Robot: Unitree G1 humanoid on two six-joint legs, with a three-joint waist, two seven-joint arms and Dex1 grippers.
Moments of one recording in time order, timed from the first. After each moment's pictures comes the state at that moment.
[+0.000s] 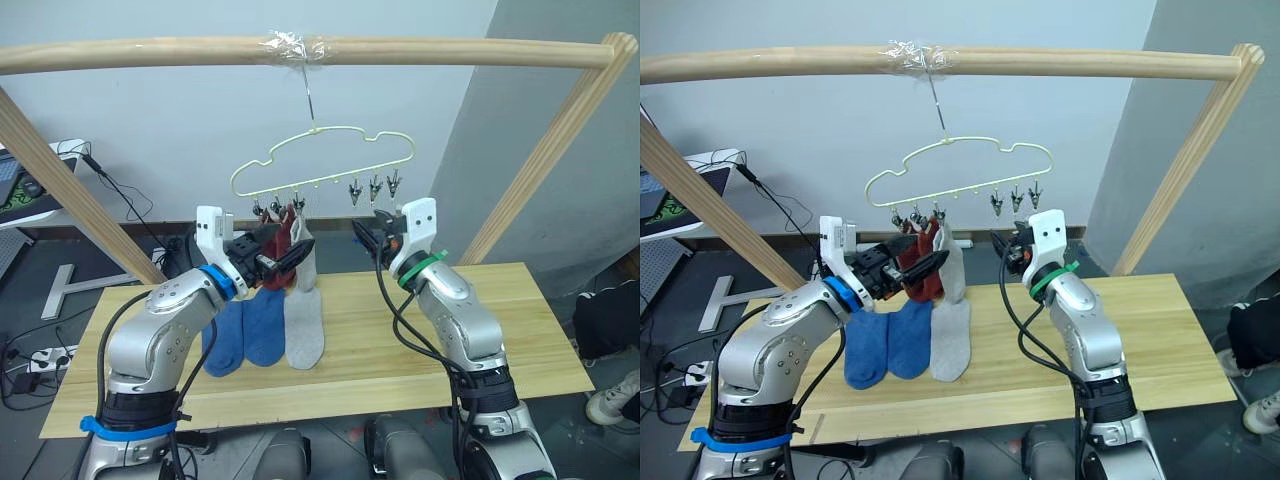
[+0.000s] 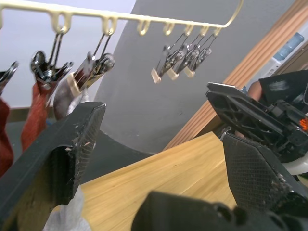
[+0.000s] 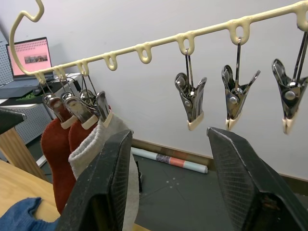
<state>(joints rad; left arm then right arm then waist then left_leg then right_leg) -0.31 0.44 0.12 -0.28 -0.61 0.66 -0.50 -0.47 -0.01 0.08 -0.06 0.18 0.42 0.28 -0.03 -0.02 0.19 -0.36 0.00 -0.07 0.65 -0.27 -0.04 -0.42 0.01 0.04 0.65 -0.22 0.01</state>
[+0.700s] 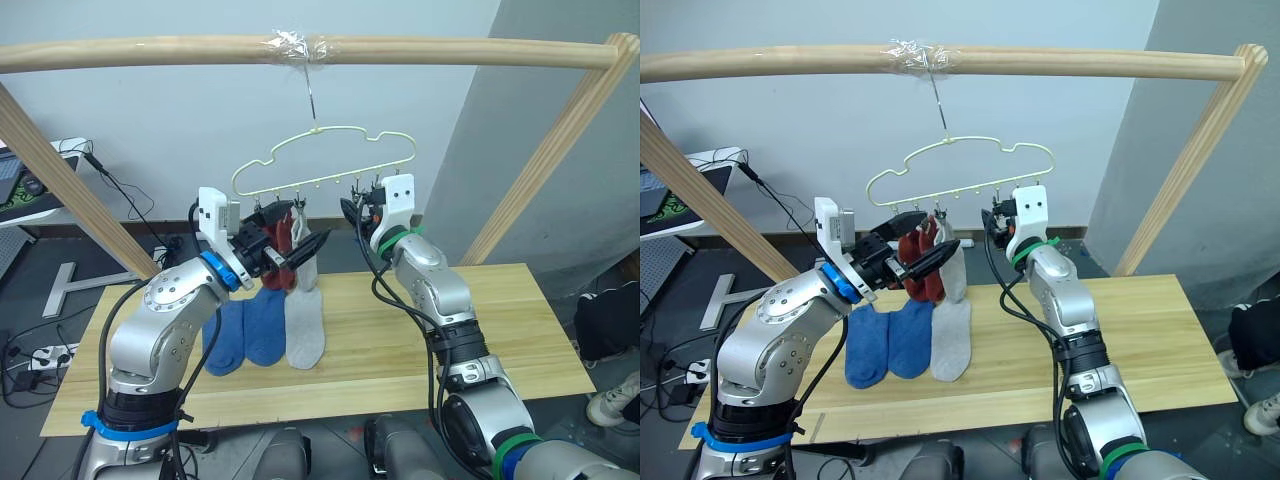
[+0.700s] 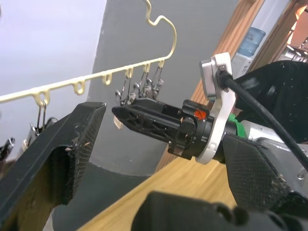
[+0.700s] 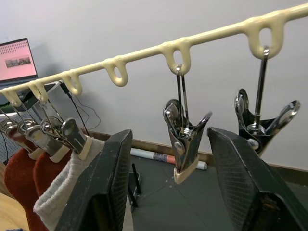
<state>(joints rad) -0.33 0.46 0.08 -0.38 -0.56 0.53 -0.58 -0.70 0.05 0.02 0.28 0.17 0.34 0.21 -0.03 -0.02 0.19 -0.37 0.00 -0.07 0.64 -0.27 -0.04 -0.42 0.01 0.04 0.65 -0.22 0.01</state>
